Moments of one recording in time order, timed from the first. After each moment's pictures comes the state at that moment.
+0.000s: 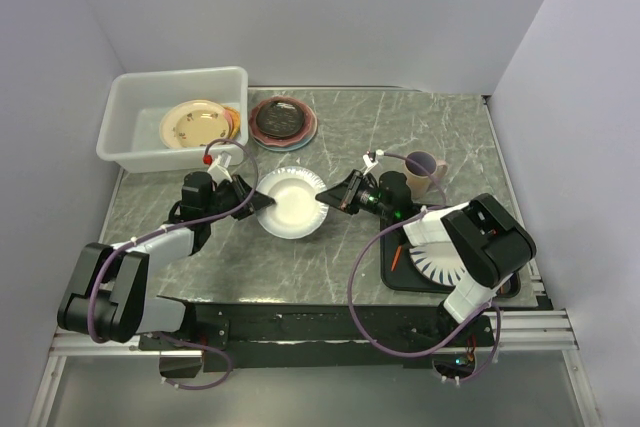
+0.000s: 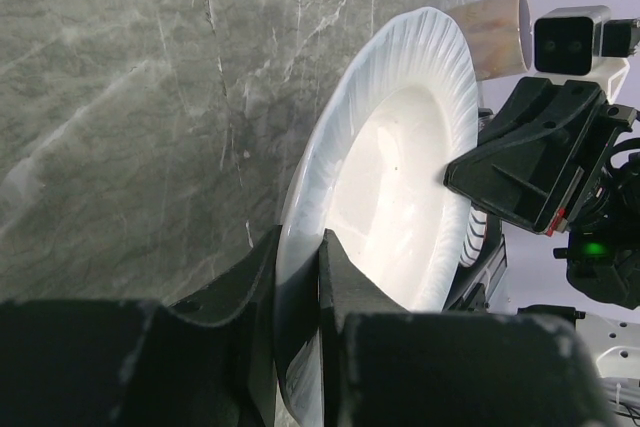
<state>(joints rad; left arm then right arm) -0.22 1.32 0.44 0.47 0.55 -0.78 0.52 1.66 0.55 0.92 -0.46 1.06</state>
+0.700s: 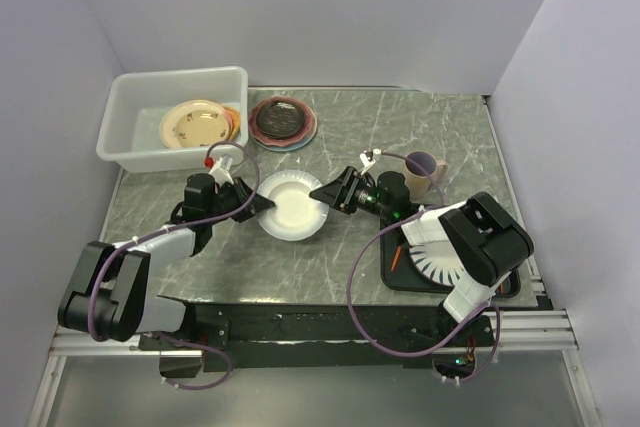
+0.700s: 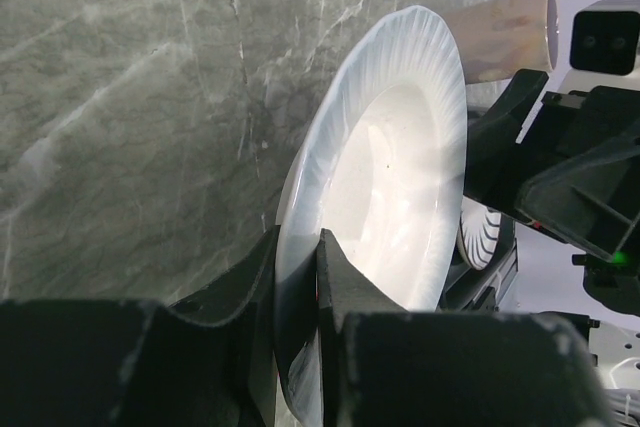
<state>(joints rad) -0.24 1.33 0.44 0.44 0.52 -0.78 0.52 1.68 0.56 0.96 -0.47 1.06</state>
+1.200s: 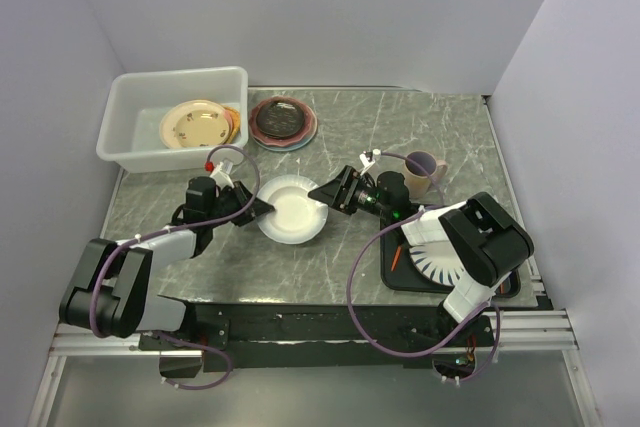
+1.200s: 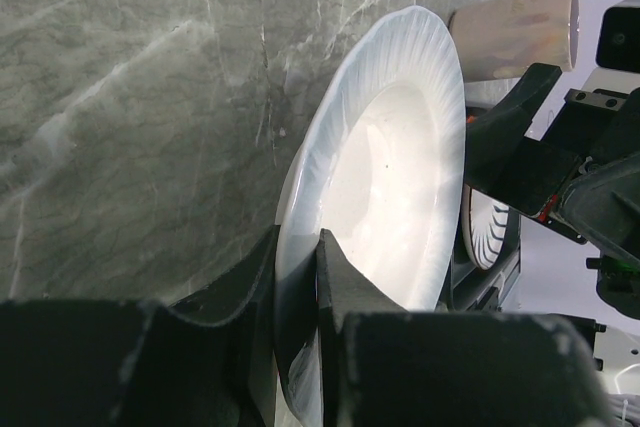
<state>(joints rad) -0.24 1.35 0.41 0.45 0.51 -0.79 0.52 1.68 0.56 0.94 -0.47 1.04</state>
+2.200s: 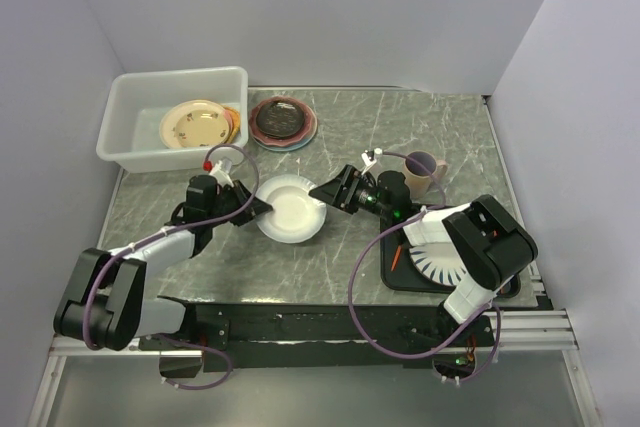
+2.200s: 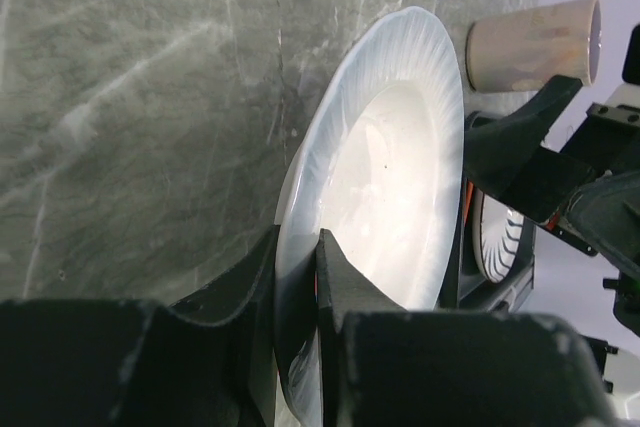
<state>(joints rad) -0.26 1.28 0.44 0.33 0.44 -0.79 0.52 1.65 0.56 0.90 -0.44 1.01</state>
